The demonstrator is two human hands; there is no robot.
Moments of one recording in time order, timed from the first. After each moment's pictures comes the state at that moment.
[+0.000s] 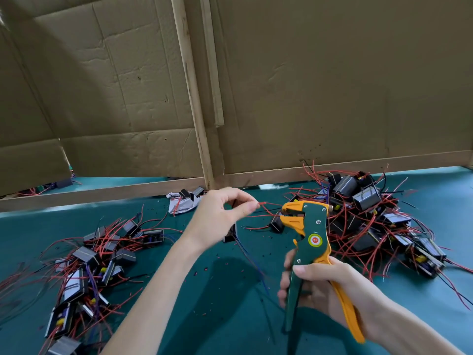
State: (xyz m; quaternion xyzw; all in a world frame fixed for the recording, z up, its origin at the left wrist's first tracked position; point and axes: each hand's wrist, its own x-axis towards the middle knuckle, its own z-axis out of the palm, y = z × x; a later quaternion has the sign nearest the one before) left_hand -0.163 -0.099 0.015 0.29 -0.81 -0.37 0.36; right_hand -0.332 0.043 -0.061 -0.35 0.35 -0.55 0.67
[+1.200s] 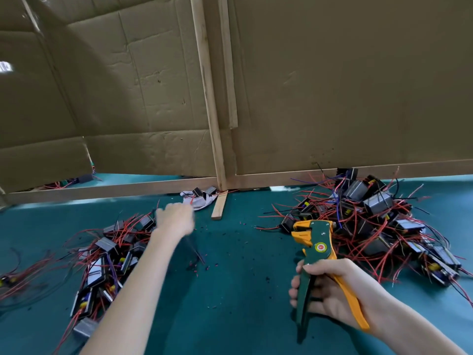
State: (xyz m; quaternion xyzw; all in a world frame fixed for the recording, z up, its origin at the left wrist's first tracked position) left_hand -0.103 -0.179 -0.007 0.62 -0.78 0.01 -0.02; right_hand -0.338 0.031 -0.073 -0.19 0.43 -0.54 0.70
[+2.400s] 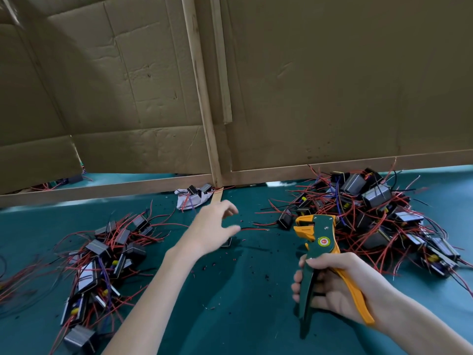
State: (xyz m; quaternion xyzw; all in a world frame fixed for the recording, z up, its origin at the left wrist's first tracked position) left_hand -0.138 -0.144 -0.031 0.41 -0.87 -0.18 0.21; right_hand -0.341 0.031 -0.072 -0.18 0.43 -0.55 0.69
